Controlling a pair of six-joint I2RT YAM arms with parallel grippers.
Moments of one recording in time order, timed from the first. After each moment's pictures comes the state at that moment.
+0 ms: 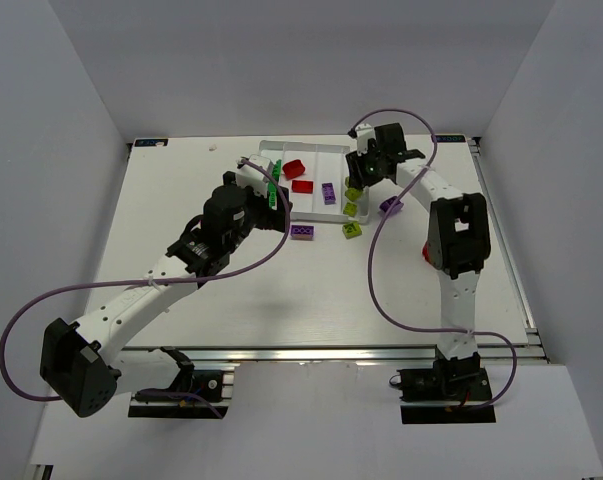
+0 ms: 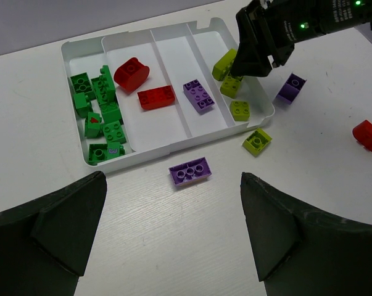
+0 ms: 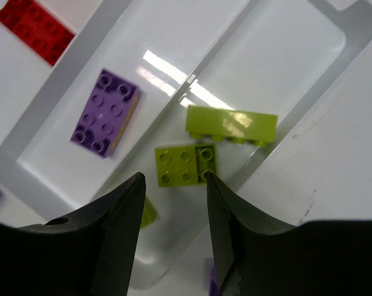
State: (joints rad) left arm -0.66 1.20 0.99 -0.03 -0.22 -0.11; right arm 0.28 2.23 1.85 -0.39 -0.27 -0.20
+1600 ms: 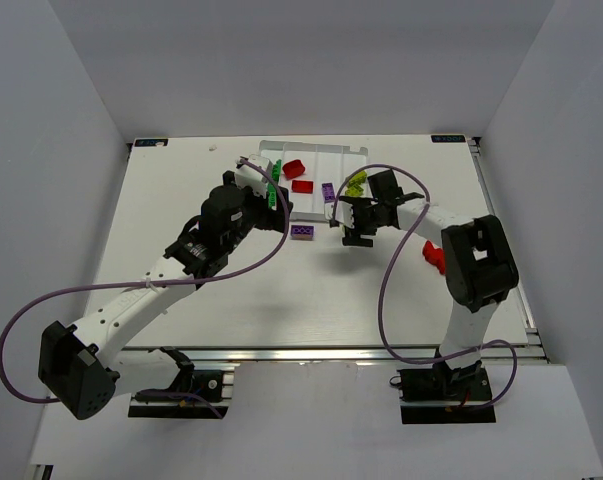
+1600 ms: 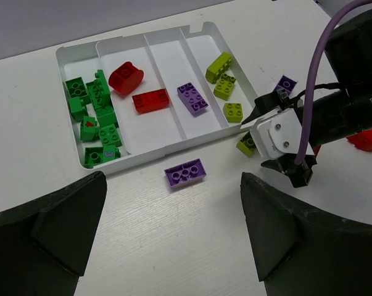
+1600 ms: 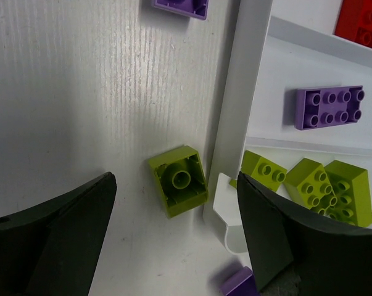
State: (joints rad) left arm -0.66 1.18 0.99 -0.03 -0.19 -0.11; right arm 0.38 1.86 1.21 -0.34 -0.53 -1.29
